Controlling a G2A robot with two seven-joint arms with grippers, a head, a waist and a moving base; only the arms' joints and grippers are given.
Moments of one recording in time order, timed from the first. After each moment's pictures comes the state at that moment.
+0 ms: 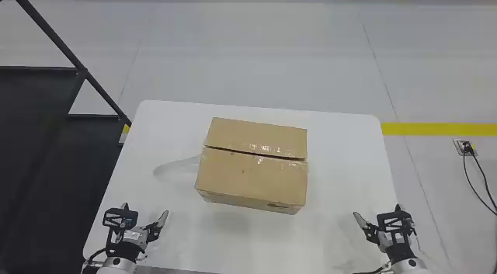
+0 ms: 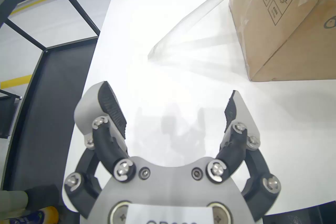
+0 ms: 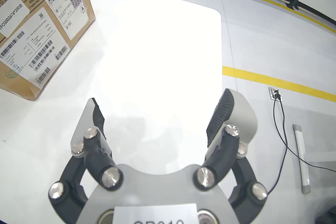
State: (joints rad) left arm 1.73 -1.15 -1.60 -1.80 1.33 0.00 0.00; right arm -1.73 -1.15 1.60 -1.80 -1.33 0.00 0.00
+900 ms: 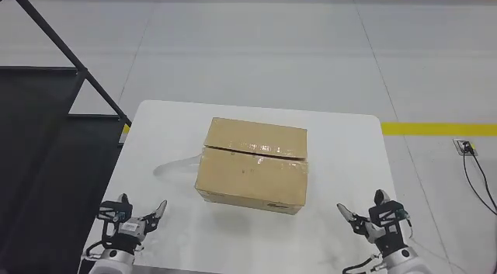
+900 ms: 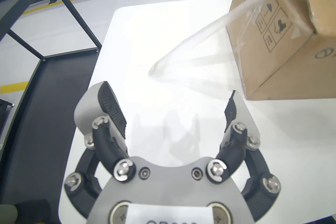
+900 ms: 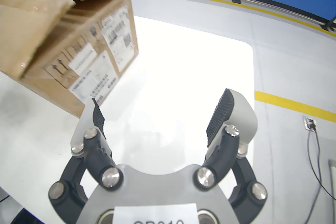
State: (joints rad) left arm 1.66 -1.15 -1.62 -1.77 1.27 -0.05 0.08; right arm -1.67 -1.15 1.58 -1.89 -1.23 -0.21 0.00
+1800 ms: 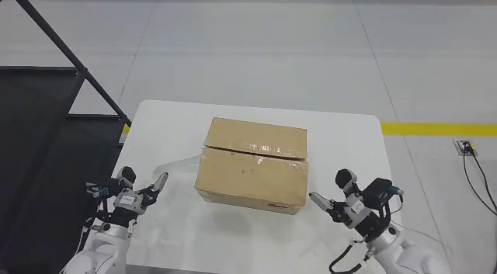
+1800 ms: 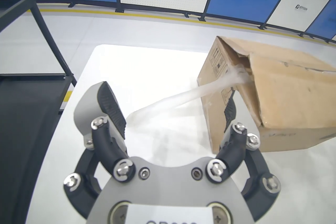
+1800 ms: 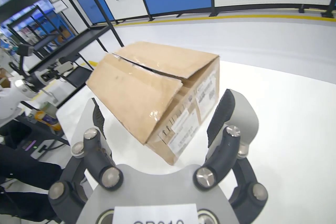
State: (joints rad) left arm 1.49 -1.16 -1.63 -1.74 1.03 -0.21 0.06; right arm -1.48 -1.15 1.50 -1.90 -0.81 -0.45 0.16
